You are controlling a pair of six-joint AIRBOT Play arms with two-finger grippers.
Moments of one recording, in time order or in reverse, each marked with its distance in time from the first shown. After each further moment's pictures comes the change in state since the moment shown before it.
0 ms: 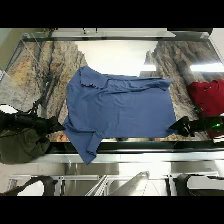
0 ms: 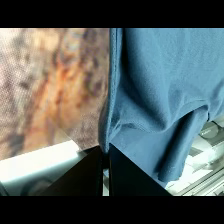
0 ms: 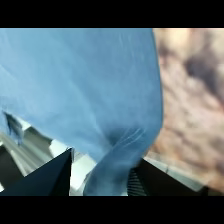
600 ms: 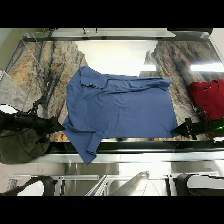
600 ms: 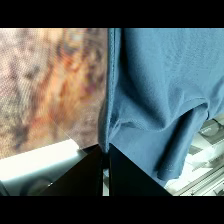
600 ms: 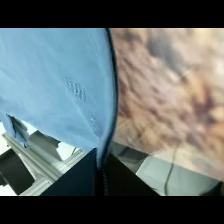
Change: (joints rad) left arm 0.000 0.000 0.000 0.002 -0.006 0.001; right arm -0.048 0.002 -0.032 0.026 0.046 -0.003
